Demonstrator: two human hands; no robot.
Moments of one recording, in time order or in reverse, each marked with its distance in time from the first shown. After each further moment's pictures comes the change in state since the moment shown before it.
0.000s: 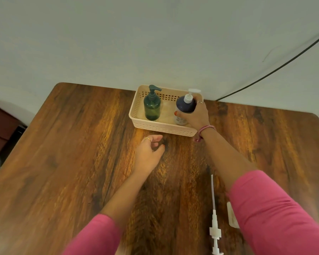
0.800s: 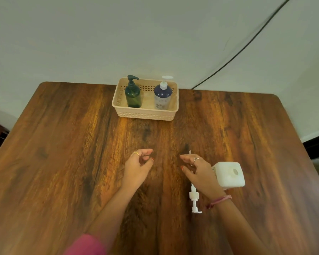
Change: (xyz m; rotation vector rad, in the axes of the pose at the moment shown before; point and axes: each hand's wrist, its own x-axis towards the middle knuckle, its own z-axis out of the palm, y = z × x) left_hand -0.110 -0.025 0.015 -0.040 -0.072 0.018; right_hand -0.264 0.043 -0.079 -0.098 -0.238 0.004
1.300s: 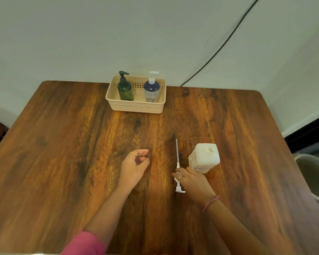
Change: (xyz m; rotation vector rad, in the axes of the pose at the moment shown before) left_hand -0.067 0.003 0.027 0.010 0.028 -0.013; right_hand -0.078 0.052 0.000 -0.793 -0.233 -0.334
